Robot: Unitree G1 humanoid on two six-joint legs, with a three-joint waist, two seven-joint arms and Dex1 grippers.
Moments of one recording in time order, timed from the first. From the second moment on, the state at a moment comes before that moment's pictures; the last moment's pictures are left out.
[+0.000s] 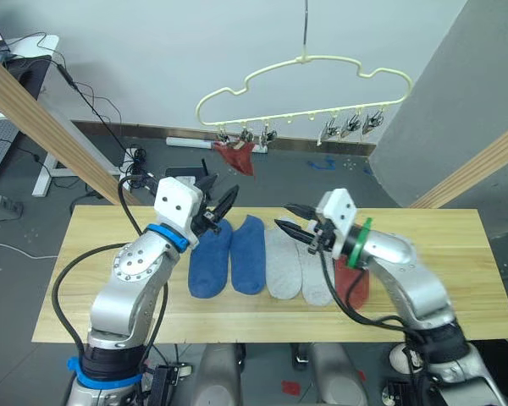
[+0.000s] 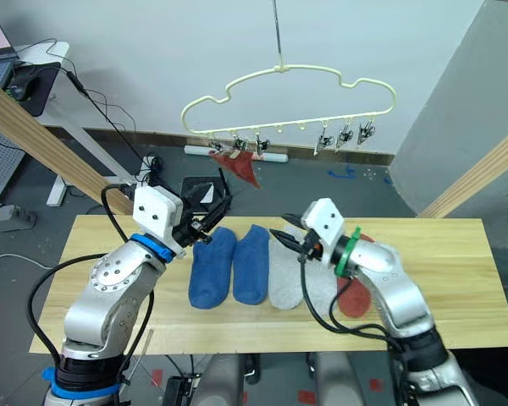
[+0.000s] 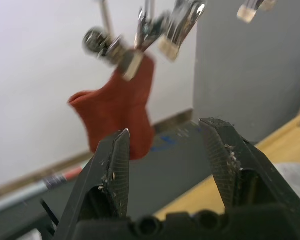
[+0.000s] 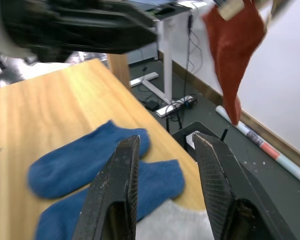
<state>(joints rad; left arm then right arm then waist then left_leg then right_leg) -0.22 0.37 0.01 -0.40 -0.28 0.31 -0.36 -0.31 -0.42 0.17 -0.41 0.27 0.44 0.71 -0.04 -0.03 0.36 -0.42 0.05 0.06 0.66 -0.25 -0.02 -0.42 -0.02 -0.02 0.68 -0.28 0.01</state>
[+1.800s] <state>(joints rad) -0.51 0.11 -0.03 0.00 -0.04 0.02 -0.16 -0.29 -0.54 0.01 -0.63 0.41 0.64 0.58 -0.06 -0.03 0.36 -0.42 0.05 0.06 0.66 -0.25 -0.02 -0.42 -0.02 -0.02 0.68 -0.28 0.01</state>
